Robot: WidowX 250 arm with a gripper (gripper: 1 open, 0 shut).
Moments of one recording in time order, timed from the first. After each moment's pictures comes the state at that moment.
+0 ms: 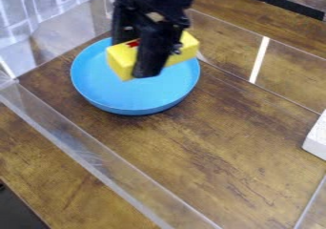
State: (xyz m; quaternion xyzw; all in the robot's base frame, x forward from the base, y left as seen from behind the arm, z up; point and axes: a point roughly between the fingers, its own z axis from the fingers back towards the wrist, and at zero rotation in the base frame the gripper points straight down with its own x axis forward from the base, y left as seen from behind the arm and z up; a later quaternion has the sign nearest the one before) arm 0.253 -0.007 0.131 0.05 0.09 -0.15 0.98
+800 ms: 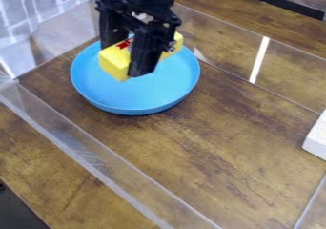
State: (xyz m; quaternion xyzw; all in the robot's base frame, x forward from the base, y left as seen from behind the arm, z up) arm 0.260 -0.004 0.120 0.04 0.08 -0.11 0.99
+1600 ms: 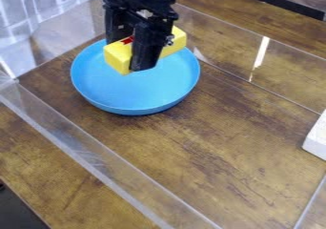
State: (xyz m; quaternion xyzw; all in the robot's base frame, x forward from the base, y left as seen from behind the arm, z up) arm 0.270 -0.015 0.121 0.02 0.07 -0.17 0.98
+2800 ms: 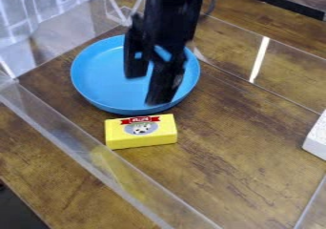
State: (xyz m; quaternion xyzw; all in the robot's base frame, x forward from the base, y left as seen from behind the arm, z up) arm 0.273 -0.020 0.073 0.03 0.08 -0.26 0.96
